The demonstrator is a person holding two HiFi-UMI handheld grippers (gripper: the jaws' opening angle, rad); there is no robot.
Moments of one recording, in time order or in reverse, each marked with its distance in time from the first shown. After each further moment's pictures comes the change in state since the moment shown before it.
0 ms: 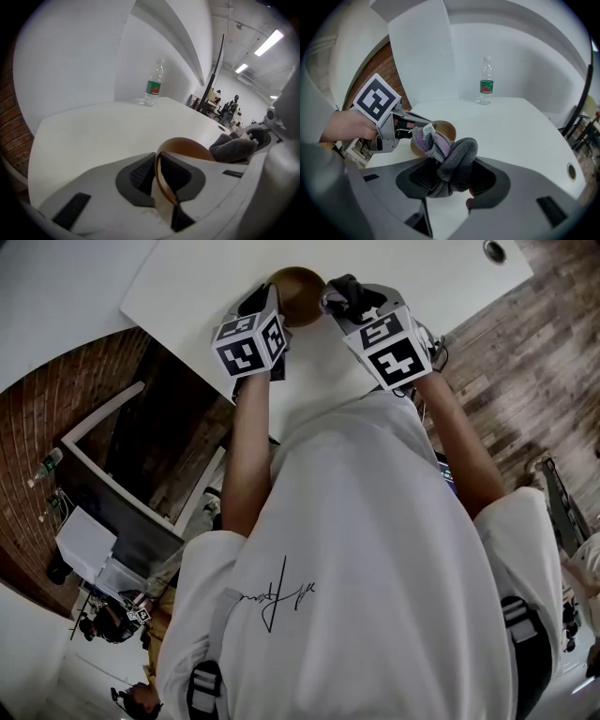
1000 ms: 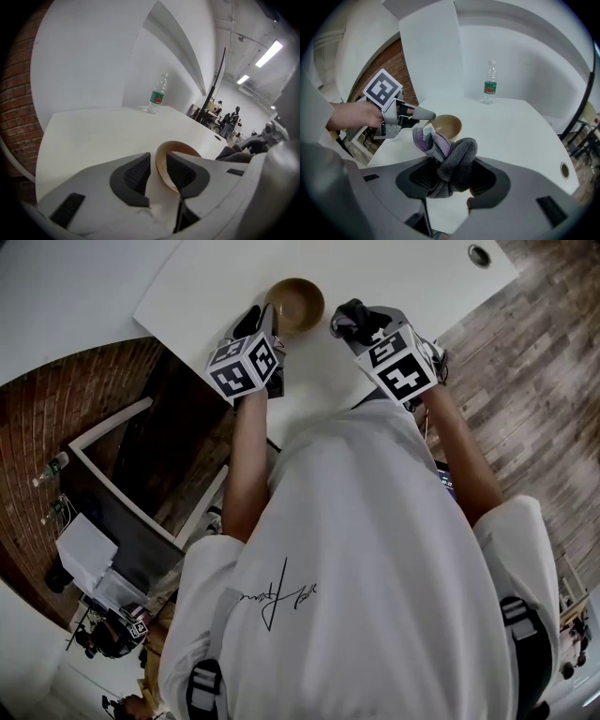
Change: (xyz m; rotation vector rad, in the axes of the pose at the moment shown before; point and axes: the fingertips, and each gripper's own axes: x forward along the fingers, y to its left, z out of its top) left arm -0.037 0.002 0.000 -0.075 -0.100 -0.009; right arm -0.031 0.010 -0.028 -0.070 0.022 0.015
